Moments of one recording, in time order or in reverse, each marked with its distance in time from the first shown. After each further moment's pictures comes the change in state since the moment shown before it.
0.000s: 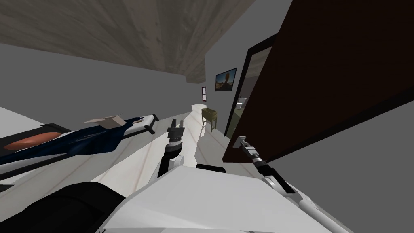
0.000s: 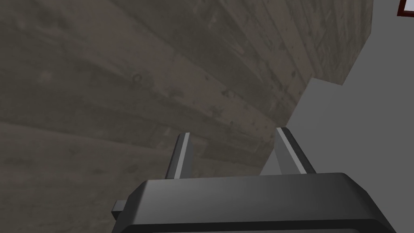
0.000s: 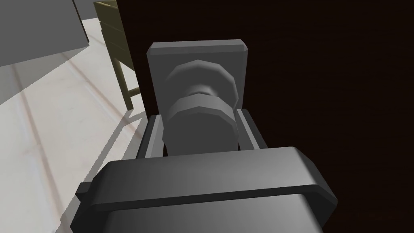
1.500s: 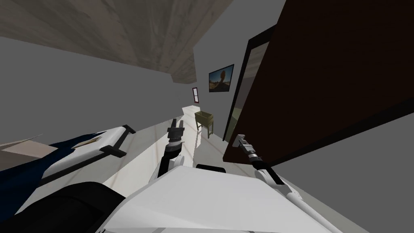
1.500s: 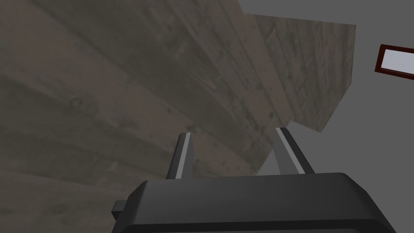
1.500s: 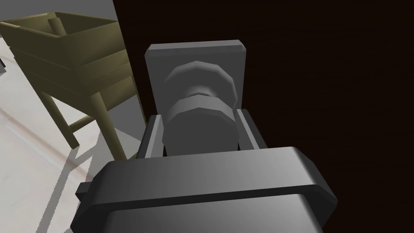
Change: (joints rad) arm -0.020 0.110 -0.092 -0.006 -0.053 0.110 0.124
